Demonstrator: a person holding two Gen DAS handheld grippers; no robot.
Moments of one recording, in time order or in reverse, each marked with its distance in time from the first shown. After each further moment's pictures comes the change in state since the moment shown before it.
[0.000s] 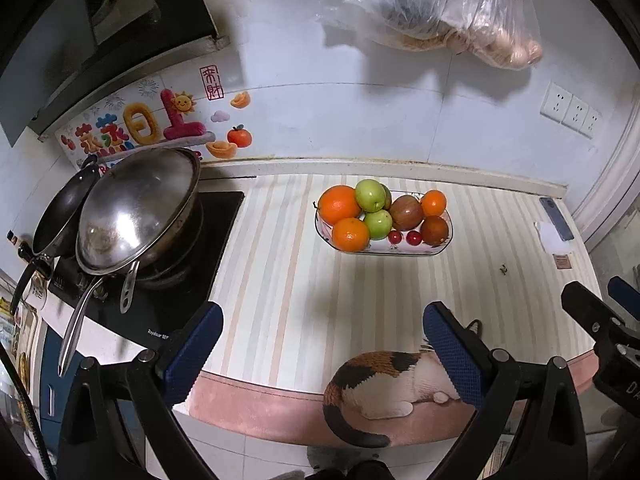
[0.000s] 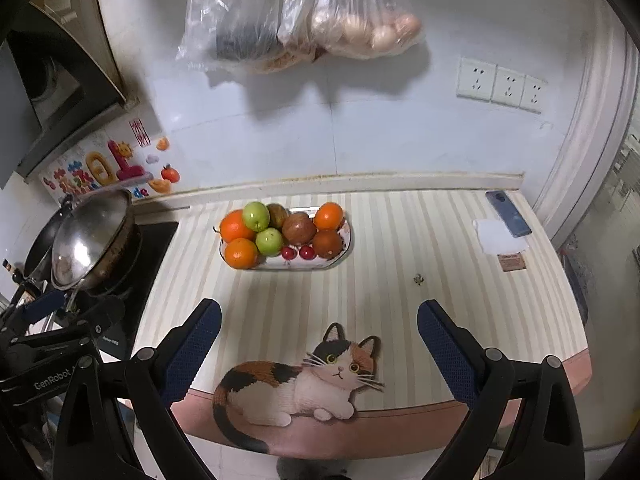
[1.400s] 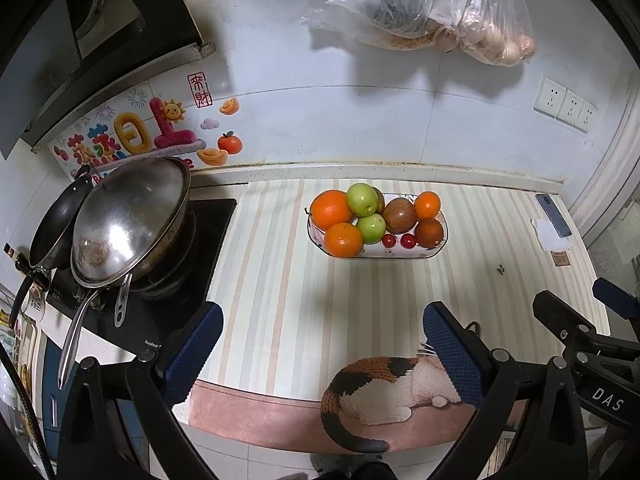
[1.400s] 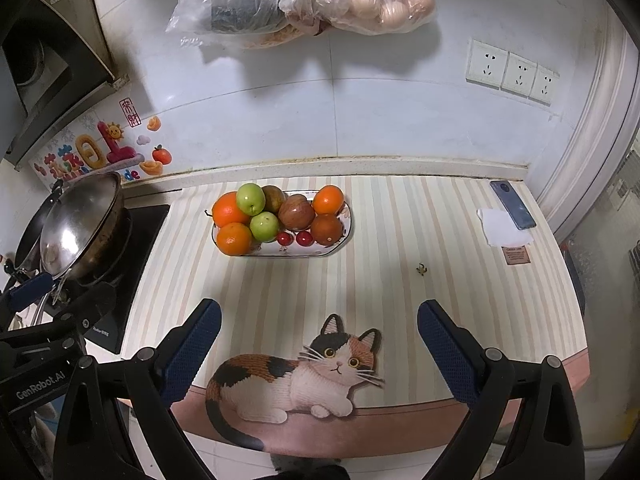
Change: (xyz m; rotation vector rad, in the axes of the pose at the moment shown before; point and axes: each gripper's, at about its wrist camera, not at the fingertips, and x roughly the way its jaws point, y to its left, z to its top) left arm 0.003 -0.009 0.008 0.027 -0.004 -0.010; right arm 0.020 0.003 0.001 -0.019 0.056 -0.024
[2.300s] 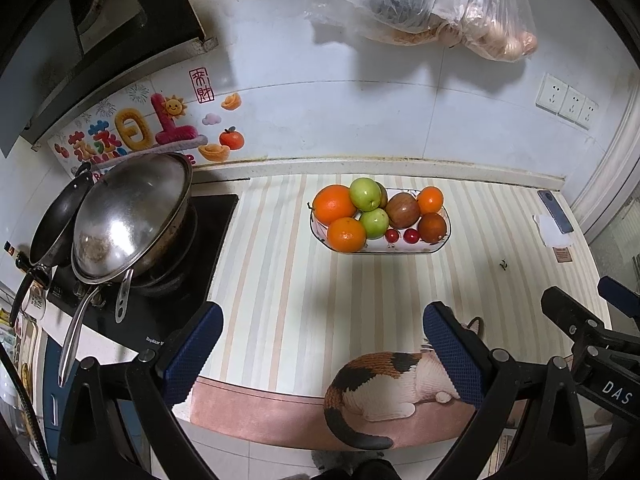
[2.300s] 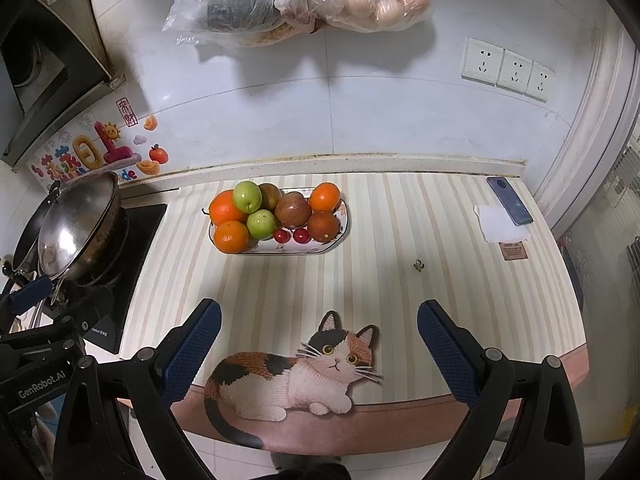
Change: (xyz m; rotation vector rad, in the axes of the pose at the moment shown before) left arm 0.003 0.005 -0.003 0.004 0.008 -0.001; right arm 0.000 -0.007 0.001 0.001 0.007 0.004
